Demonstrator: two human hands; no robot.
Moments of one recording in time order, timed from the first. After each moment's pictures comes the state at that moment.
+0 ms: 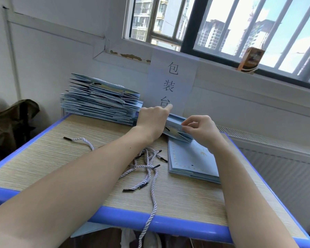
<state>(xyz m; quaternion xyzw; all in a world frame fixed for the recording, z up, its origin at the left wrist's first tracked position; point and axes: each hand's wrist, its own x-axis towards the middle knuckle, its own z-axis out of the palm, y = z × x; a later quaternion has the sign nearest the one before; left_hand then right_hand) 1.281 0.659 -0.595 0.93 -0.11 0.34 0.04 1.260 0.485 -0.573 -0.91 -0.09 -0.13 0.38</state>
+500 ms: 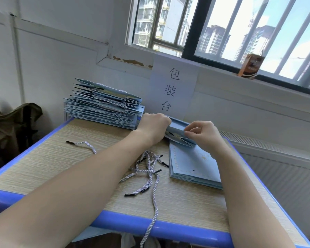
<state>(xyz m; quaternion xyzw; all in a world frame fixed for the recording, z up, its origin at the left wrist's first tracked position) 1.292 0.664 -0.598 0.95 -0.16 0.28 0.05 1.260 0.480 -0.574 -0.91 -0.08 -0.13 0.38</state>
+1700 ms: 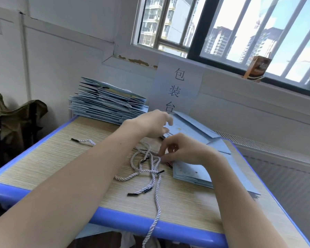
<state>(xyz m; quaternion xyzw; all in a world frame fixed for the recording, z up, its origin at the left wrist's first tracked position) 1.276 0.693 -0.572 0.95 -0.19 0.09 0.21 1.239 0.529 -0.580 -0.92 -0.29 0.10 0.24</state>
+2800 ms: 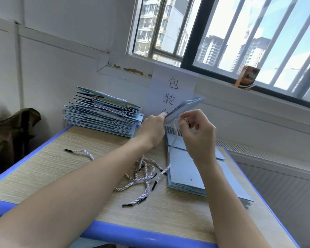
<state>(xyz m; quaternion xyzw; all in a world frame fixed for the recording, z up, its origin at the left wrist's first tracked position) 1.295 0.663 -0.588 0.88 -0.13 0.31 0.32 1.239 0.525 -0.568 -0.76 -0.24 -0.45 0.40</state>
